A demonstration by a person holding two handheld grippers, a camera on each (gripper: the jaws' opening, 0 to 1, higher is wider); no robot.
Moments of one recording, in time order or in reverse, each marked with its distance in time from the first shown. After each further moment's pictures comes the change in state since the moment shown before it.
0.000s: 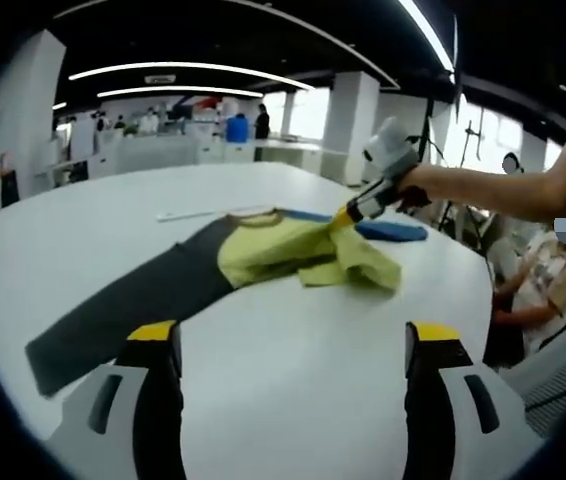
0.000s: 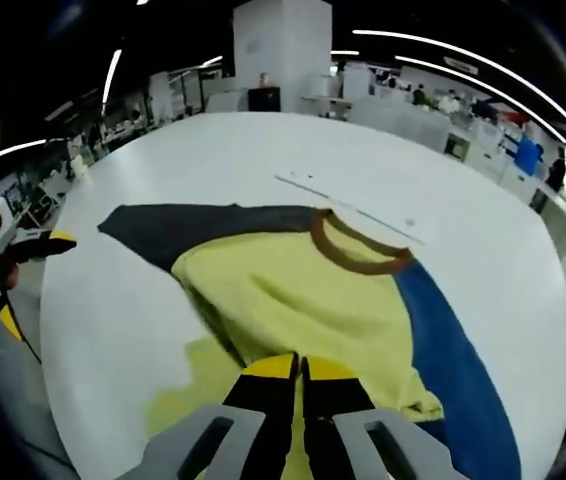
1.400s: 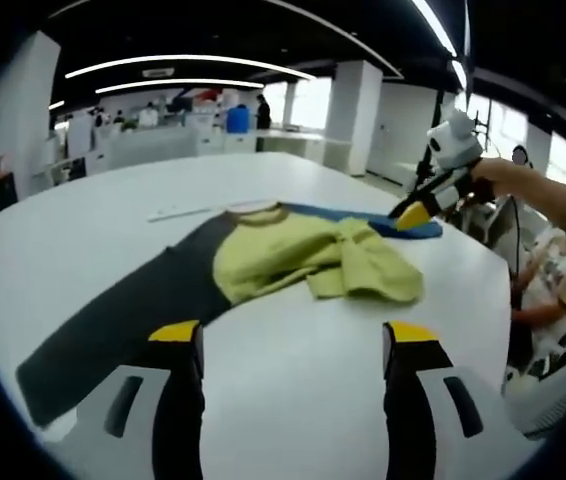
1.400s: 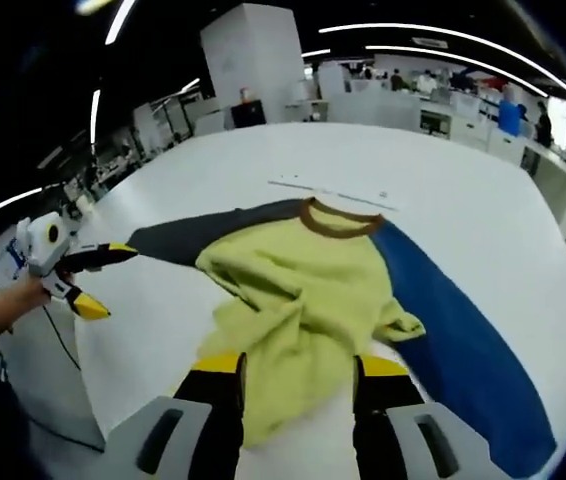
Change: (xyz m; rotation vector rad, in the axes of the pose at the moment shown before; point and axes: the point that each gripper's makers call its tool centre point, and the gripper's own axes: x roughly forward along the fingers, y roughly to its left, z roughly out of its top) left arm 0.051 0.007 0.009 0.019 0.045 0.016; right arm -0.081 0.006 -0.047 0.165 -0.033 0.073
